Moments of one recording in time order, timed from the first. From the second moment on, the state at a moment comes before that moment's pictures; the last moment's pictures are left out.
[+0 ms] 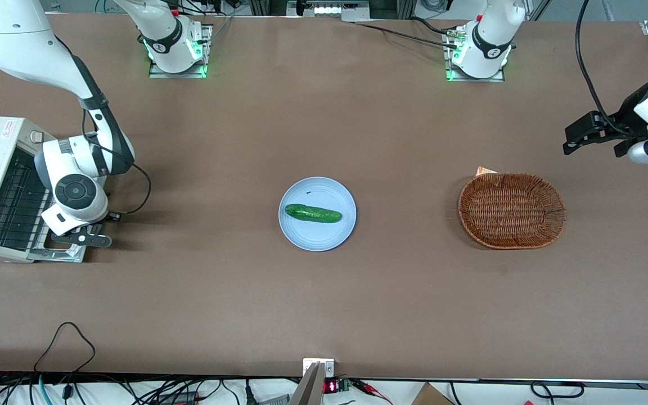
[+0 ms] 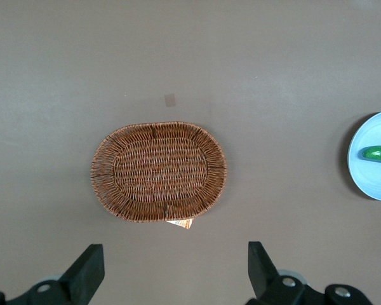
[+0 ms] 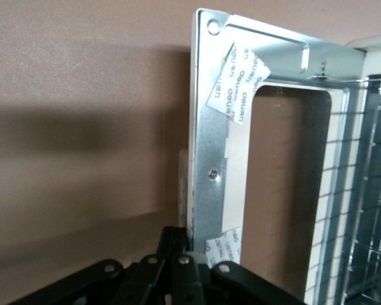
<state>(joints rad) -0.09 0.56 0.04 -1.89 -0.67 2.27 0.50</state>
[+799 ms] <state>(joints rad) -0.09 0.60 0.03 -1.88 -0.68 2.30 0.50</state>
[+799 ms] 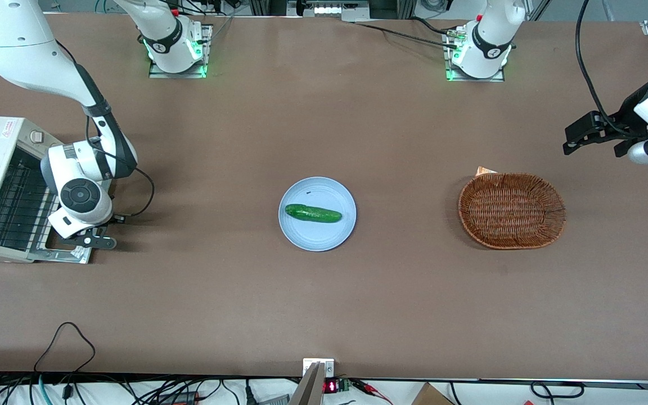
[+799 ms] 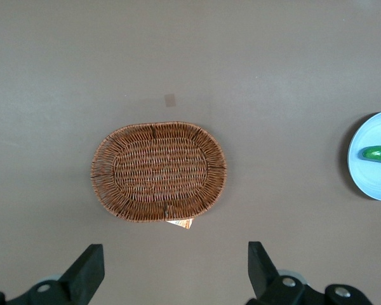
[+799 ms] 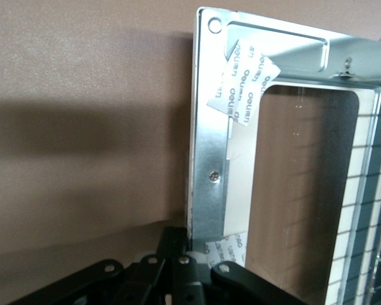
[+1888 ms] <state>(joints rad) -0.04 0.35 0.13 -1.84 -0.28 2.24 0.46</state>
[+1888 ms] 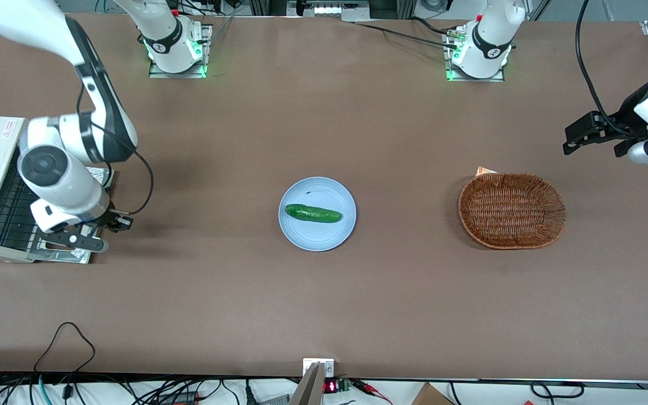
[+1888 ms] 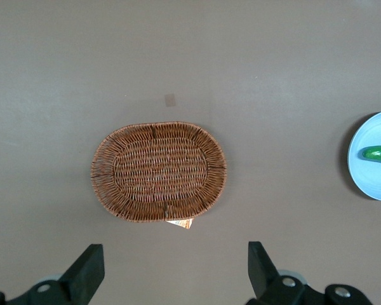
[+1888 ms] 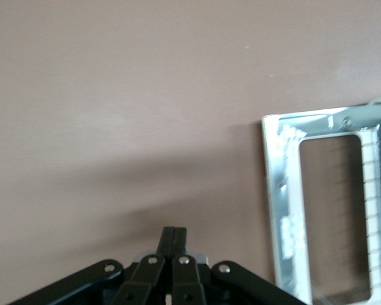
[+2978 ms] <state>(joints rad) -0.03 0.08 0.12 -1.63 0.03 1.65 0.19</state>
